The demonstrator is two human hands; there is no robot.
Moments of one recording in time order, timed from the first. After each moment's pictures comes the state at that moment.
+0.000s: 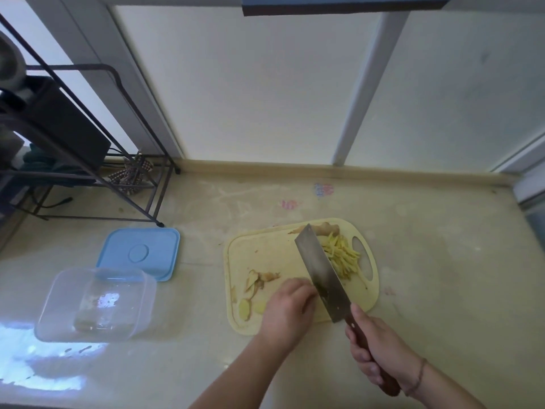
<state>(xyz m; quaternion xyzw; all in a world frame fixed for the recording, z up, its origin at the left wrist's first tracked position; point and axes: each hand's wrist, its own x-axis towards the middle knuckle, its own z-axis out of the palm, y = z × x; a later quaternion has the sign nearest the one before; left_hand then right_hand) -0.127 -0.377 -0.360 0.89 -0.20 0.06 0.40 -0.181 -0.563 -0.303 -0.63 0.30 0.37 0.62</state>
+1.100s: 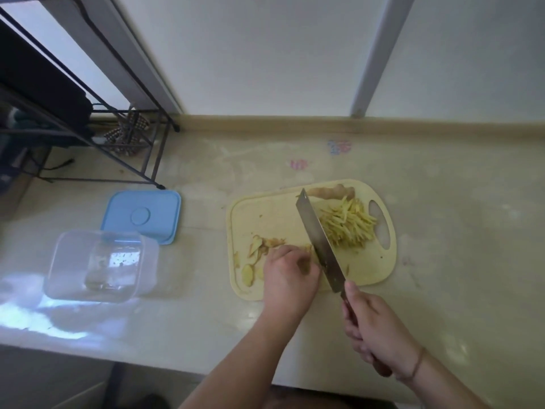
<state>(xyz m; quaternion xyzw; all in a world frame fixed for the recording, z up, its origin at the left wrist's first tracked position) -0.130 -0.393 -0.354 0.93 0.04 0.00 0.38 -0.189 -0.540 -0.306 -0.67 0.27 0.34 0.60</state>
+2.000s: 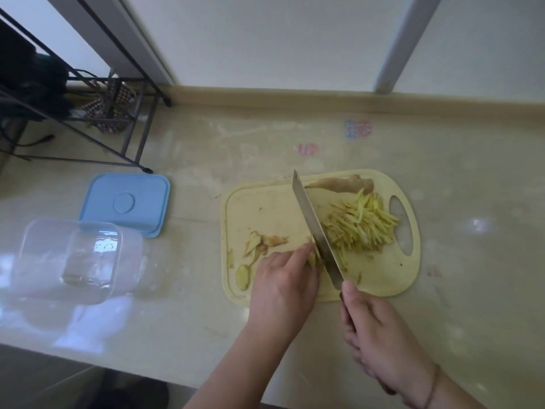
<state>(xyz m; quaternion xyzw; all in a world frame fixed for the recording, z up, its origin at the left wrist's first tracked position) -0.134 -0.379 -0.363 0.94 -0.09 0.09 0.31 -0.167 -0.531 -0.307 -0.71 0.22 0.32 0.59</state>
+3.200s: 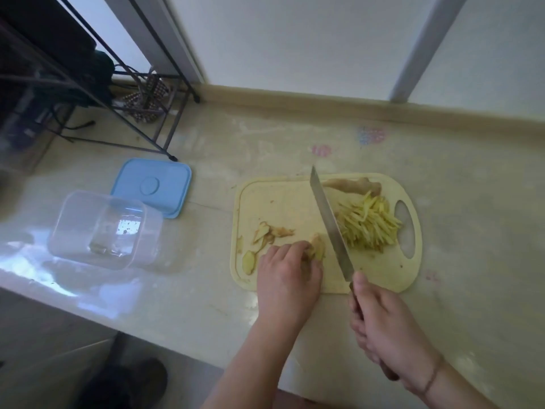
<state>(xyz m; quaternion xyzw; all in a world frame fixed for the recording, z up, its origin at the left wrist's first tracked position) -0.146 -0.398 -0.352 0.95 0.07 0.08 0.30 -0.169 -0.550 -0.312 -0.72 0.20 0.31 0.58</state>
